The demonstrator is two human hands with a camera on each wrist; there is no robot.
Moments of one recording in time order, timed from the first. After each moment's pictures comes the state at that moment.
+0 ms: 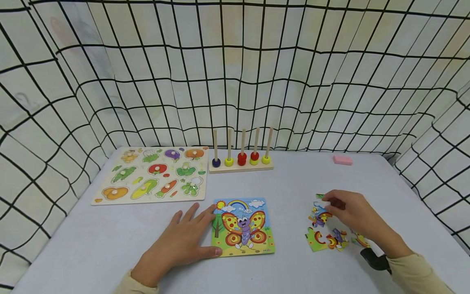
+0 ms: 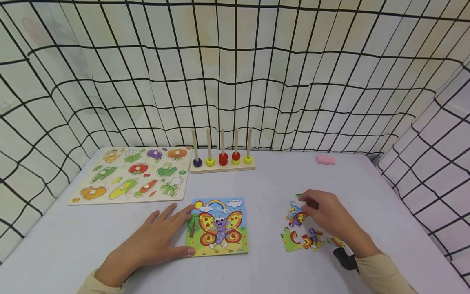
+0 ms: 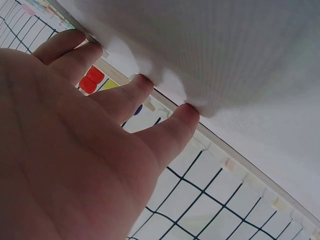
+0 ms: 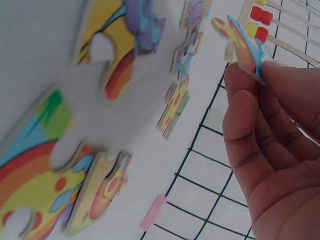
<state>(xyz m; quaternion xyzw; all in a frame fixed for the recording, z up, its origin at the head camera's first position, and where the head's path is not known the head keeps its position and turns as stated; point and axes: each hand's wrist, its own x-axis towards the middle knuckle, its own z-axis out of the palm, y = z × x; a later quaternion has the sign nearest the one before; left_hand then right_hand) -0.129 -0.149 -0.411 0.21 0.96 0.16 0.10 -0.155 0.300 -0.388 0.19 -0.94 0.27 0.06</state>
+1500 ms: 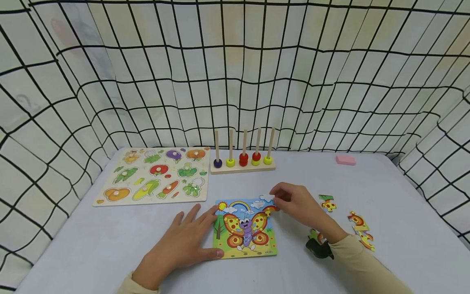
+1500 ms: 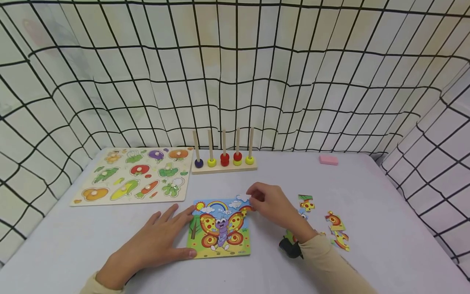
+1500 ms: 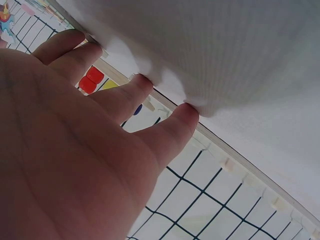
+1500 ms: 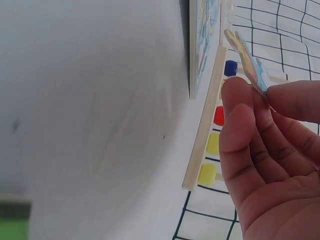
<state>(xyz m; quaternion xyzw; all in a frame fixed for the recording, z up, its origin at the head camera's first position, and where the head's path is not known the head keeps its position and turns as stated) -0.130 -0.148 -0.411 0.21 0.96 0.16 0.11 -0.194 0.183 -0.402 0.21 -0.88 0.41 -0.02</state>
